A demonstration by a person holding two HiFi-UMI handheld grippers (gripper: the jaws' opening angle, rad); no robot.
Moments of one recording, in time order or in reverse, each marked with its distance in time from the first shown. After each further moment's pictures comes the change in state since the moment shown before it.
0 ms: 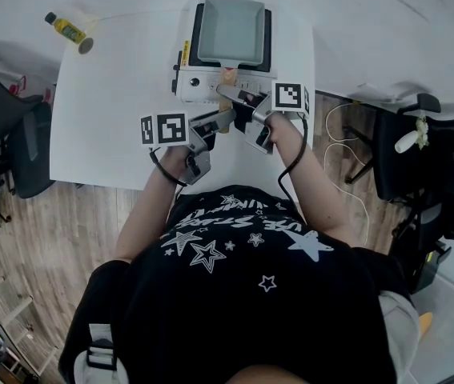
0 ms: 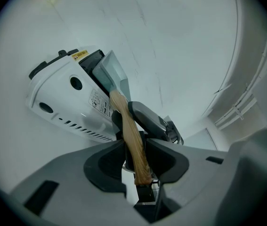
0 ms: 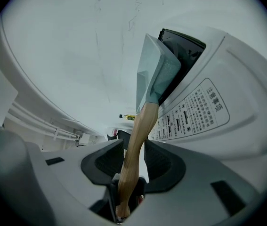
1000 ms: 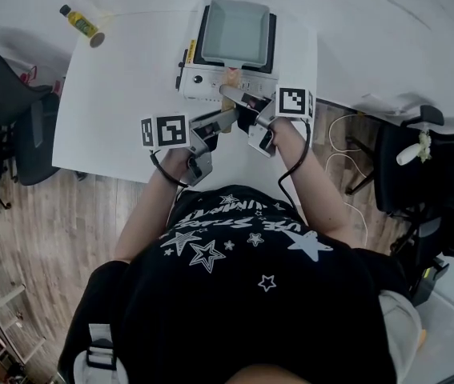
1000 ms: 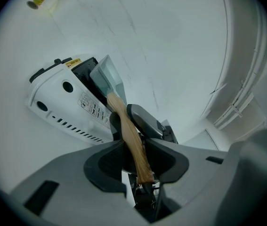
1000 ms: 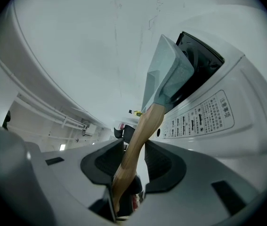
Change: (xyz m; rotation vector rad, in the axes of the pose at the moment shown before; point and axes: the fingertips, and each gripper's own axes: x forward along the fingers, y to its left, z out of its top) left arm -0.008 -0.021 0.005 0.026 -0.082 -0.010; right arm -0.002 0.024 -0.001 -0.155 0.048 0.080
